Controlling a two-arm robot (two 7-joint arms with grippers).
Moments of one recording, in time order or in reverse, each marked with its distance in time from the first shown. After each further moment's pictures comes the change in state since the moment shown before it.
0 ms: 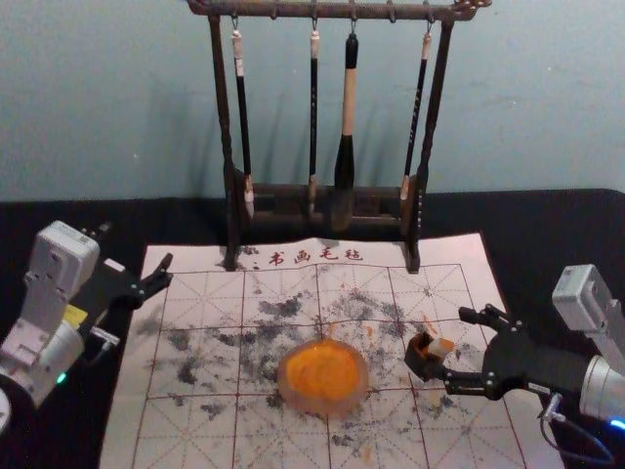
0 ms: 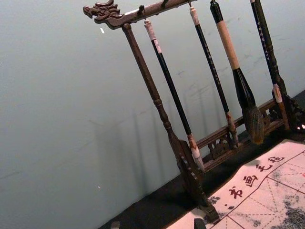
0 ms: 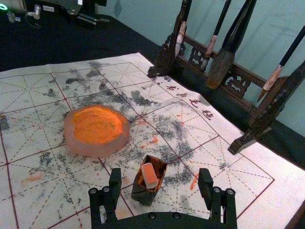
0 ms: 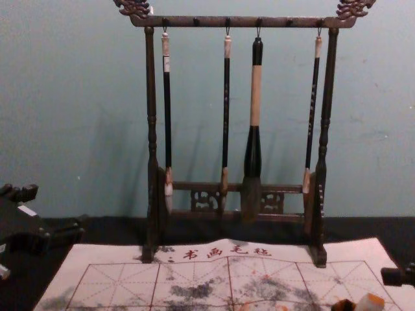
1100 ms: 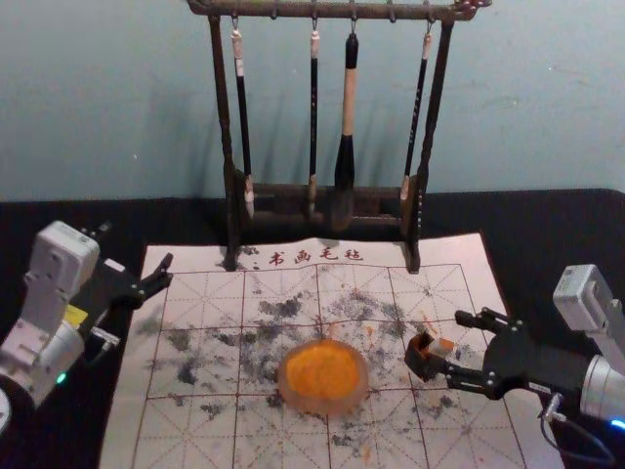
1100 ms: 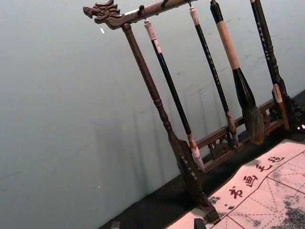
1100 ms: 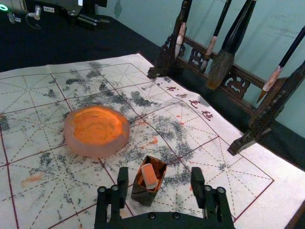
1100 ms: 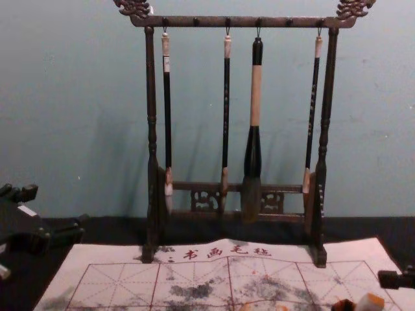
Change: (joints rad) left arm 0.000 0.000 0.000 0.000 0.000 0.000 0.000; right arm -0.001 0.001 0.001 -0.001 0.001 -0.003 0.000
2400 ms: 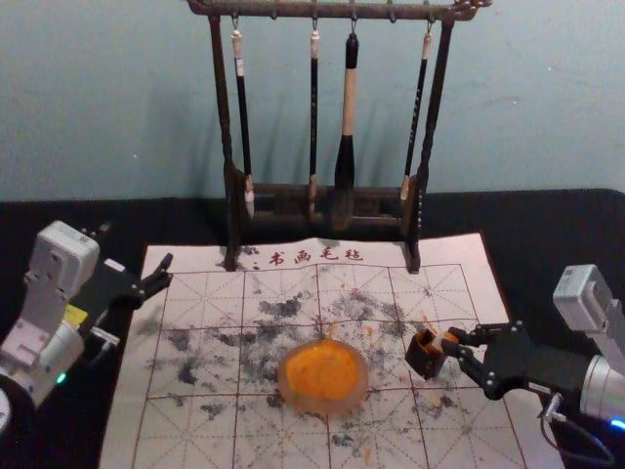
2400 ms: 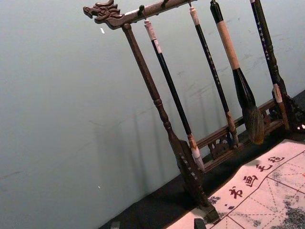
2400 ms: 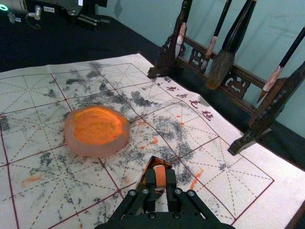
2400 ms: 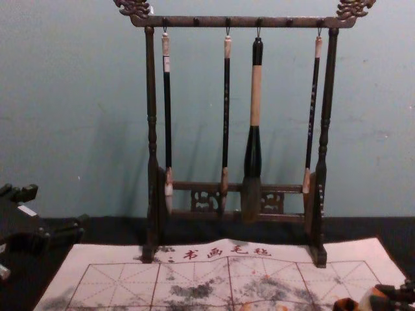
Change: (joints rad) left arm 0.000 0.000 0.000 0.000 0.000 0.000 0.000; right arm 0.000 0.000 0.000 0.000 0.000 0.000 0.000
